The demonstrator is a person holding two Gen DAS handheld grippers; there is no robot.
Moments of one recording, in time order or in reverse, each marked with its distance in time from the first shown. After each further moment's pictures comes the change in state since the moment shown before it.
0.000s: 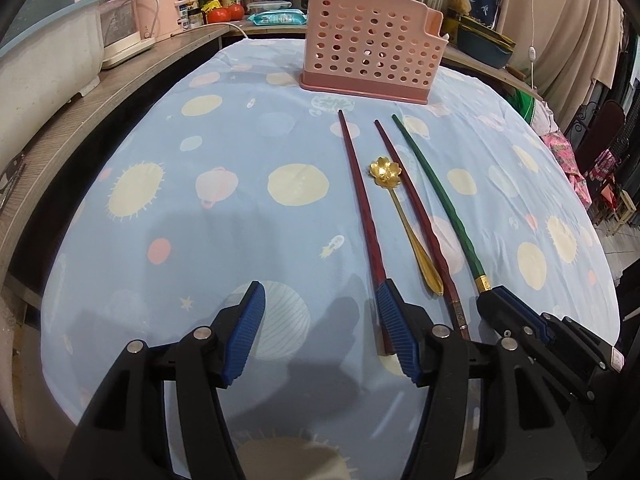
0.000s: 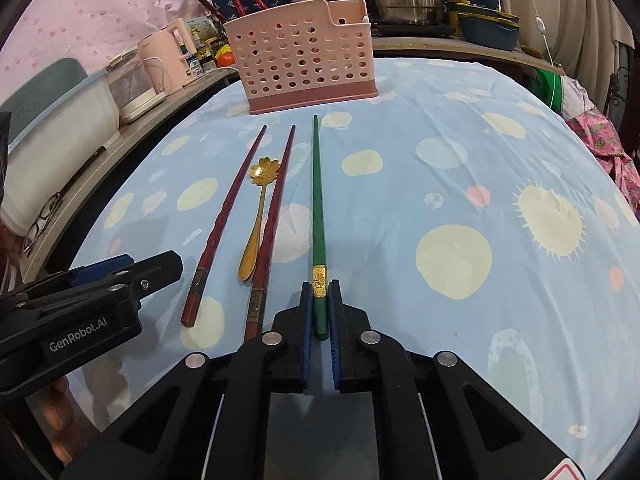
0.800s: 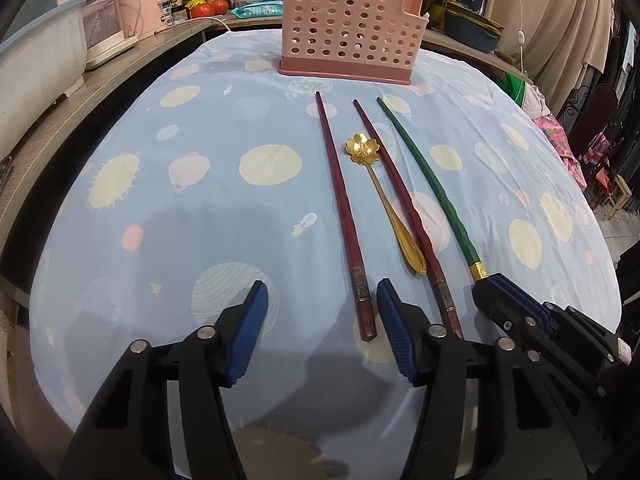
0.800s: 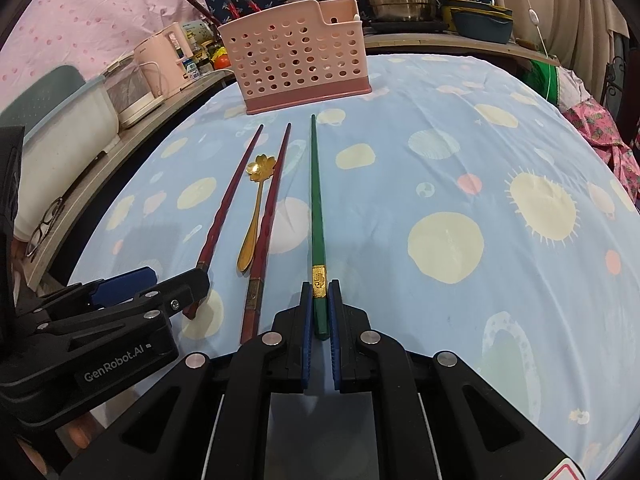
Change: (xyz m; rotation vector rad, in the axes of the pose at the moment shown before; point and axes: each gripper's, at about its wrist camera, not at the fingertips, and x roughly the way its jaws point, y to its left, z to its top) left arm 0.008 -0.016 -0.011 0.043 0.026 -0.016; right arm -0.005 -0.005 -0.004 0.024 0.001 0.005
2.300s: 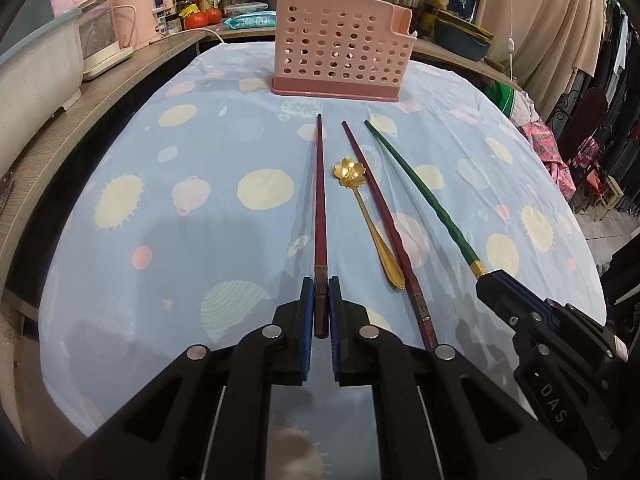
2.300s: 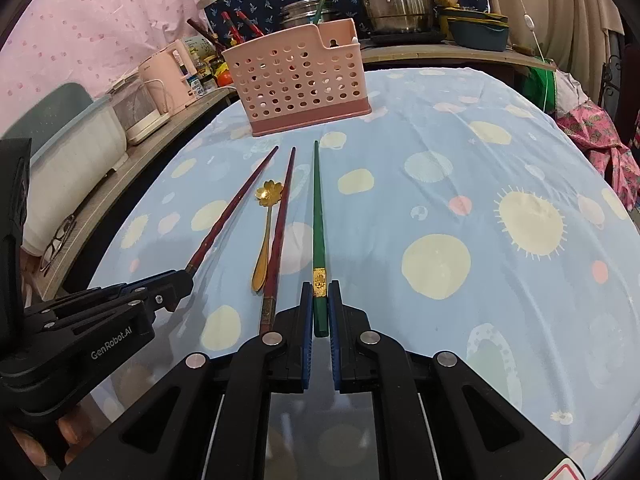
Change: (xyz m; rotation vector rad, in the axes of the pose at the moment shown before) left arm -0.021 0.001 0.013 0.002 -0.021 -0.035; right arm -0.024 -0.002 0.009 0.023 -0.049 0.027
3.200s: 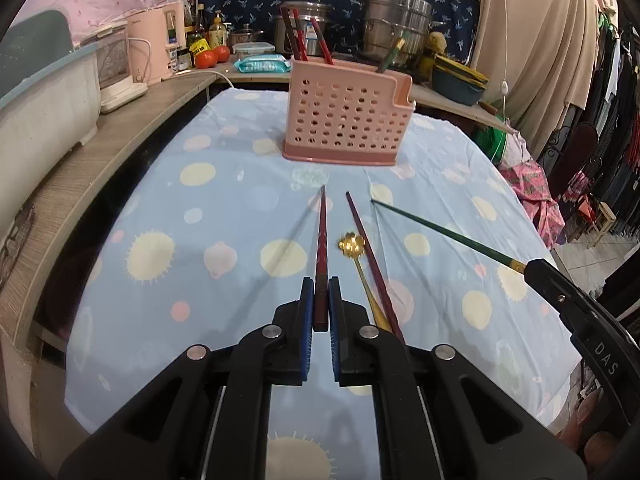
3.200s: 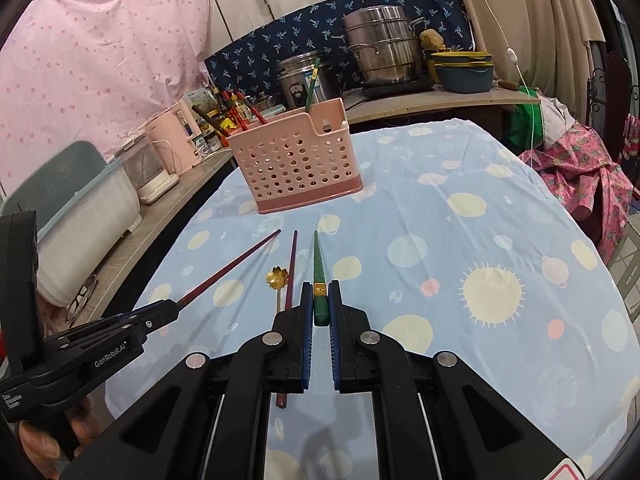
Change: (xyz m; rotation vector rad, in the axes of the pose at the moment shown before) left arm -0.050 0.014 0.036 -0.028 -0.135 -0.021; right arm -0.056 -0.014 0.046 0.047 -0.166 0.026
